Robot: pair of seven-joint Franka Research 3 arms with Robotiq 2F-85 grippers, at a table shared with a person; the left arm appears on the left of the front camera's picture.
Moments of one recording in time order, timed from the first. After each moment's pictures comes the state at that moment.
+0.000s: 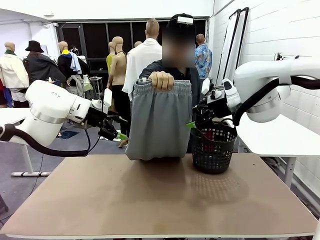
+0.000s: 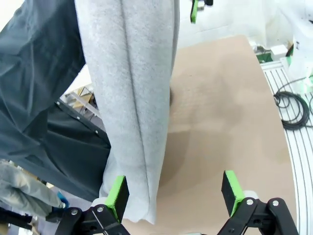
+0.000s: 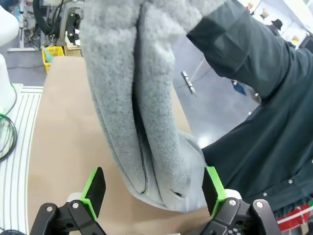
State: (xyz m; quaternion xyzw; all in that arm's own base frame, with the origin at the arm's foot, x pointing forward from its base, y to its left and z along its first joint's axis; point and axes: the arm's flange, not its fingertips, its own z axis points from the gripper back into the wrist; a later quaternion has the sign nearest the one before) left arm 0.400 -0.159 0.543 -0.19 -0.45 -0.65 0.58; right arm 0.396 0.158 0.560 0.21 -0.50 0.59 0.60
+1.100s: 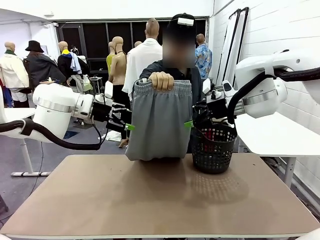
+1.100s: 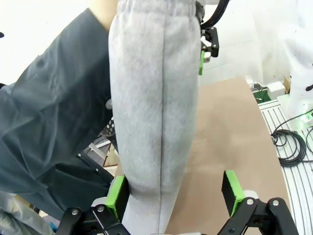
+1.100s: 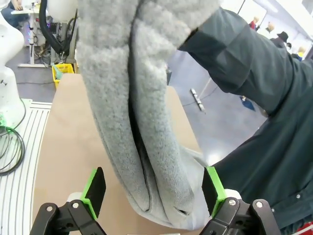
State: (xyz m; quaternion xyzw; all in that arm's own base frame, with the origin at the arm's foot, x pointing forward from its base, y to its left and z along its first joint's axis) left arm 0.411 -0.179 0.556 -0.26 -0.50 -0.63 0.54; right arm 0.406 0.163 0.554 0.26 -0.51 0.59 0.58
